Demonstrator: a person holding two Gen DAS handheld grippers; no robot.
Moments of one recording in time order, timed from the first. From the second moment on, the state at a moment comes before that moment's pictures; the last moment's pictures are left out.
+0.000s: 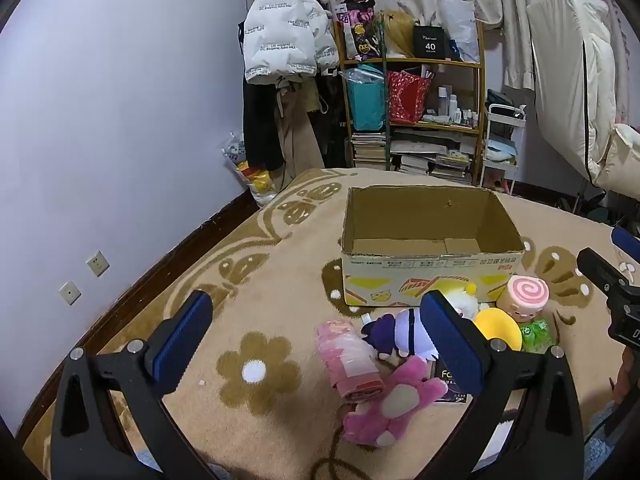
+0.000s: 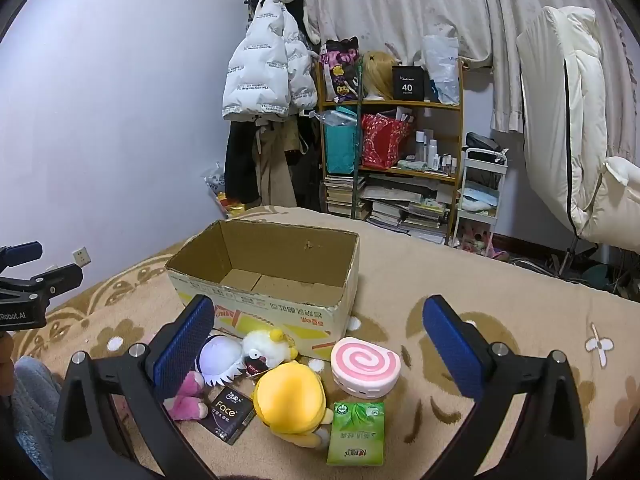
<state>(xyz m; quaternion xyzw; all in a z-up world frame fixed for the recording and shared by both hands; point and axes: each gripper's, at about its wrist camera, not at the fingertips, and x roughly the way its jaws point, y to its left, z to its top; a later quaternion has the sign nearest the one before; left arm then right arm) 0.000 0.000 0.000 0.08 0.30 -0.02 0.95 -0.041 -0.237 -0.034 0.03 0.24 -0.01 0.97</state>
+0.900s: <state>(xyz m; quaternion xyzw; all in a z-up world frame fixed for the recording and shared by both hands) -0.003 0.000 0.004 0.08 0.30 -0.02 0.95 -0.040 -0.236 -0.035 0.03 0.25 -0.01 0.97</state>
